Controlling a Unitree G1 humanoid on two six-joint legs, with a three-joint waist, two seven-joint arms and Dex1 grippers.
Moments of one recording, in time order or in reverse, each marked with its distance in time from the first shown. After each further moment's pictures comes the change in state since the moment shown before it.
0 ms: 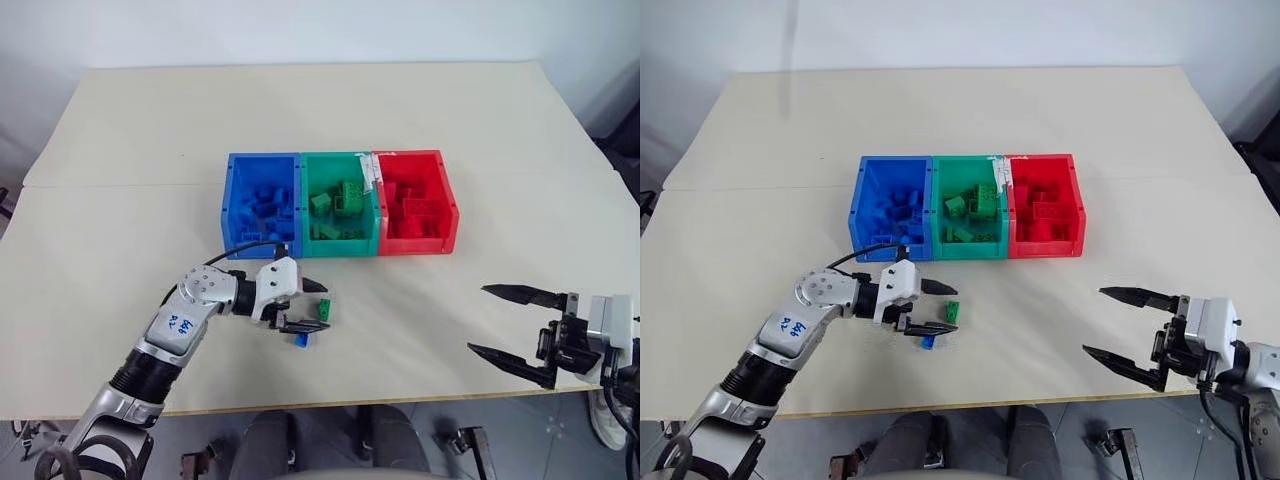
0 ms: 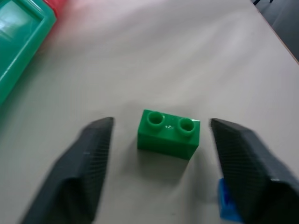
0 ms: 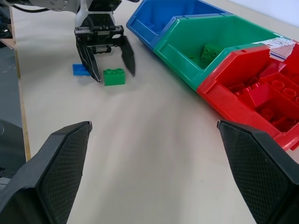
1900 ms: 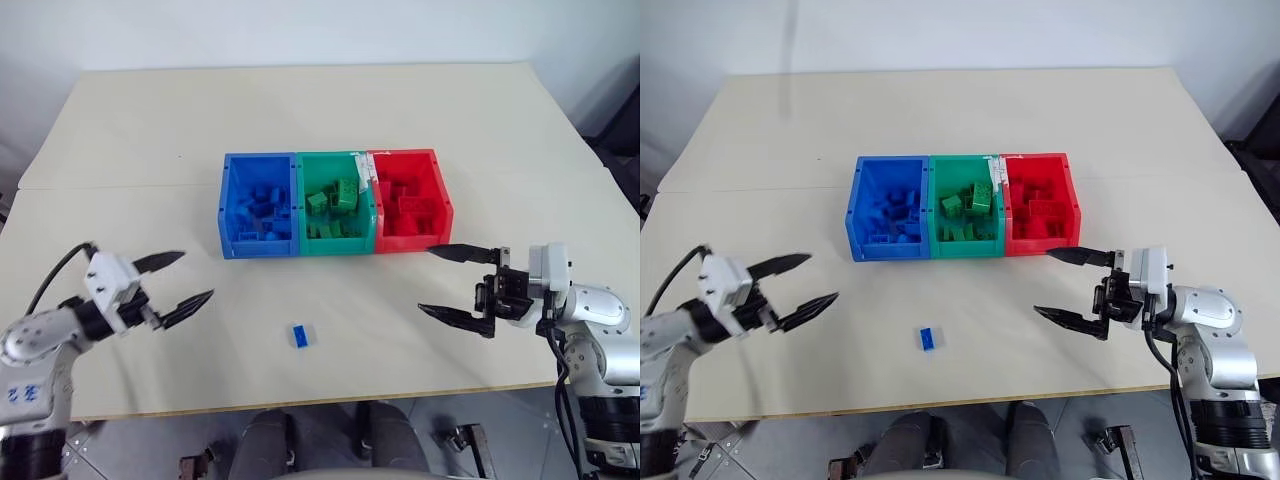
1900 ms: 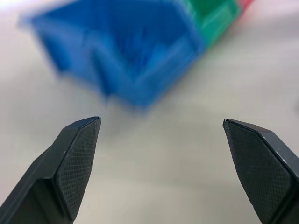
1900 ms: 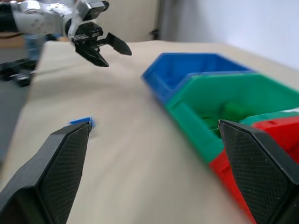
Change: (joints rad) left arm 0.558 0.168 0.739 -0.019 -0.198 -0.198 0.066; right arm -0.425 0.082 0.273 0.212 -0.010 0.019 0.102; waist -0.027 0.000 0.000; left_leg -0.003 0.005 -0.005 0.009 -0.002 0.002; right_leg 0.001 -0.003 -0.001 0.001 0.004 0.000
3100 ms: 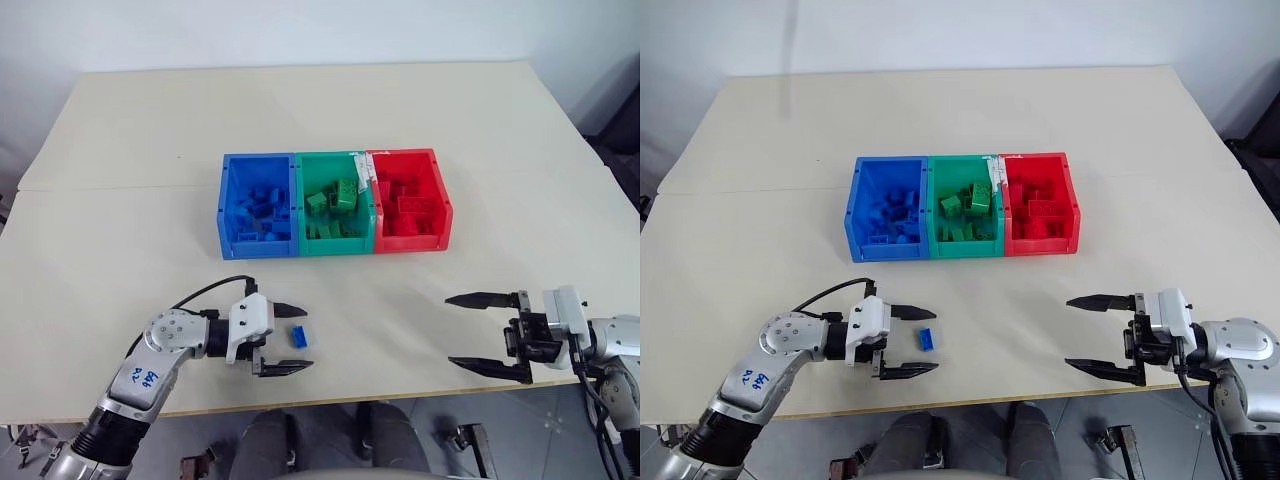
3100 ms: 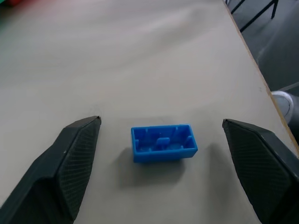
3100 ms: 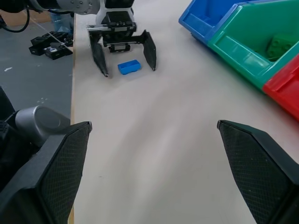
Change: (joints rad) left arm -0.263 -0.095 -0.622 -0.164 0.146 0.158 -0.036; right arm 0.234 -0.113 -0.064 -0.027 -0.006 -0.022 0.094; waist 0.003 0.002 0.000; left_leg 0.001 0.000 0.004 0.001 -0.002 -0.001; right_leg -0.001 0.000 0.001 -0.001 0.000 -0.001
